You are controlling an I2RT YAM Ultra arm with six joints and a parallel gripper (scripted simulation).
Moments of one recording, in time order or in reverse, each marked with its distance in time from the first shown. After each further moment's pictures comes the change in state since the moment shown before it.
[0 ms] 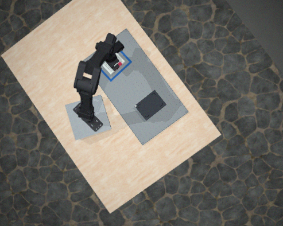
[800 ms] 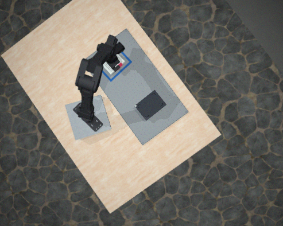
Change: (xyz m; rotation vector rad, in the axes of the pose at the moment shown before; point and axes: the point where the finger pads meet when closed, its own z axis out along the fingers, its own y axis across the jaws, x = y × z) arm -0.002 0.001 0.023 -0.002 -0.003 0.001
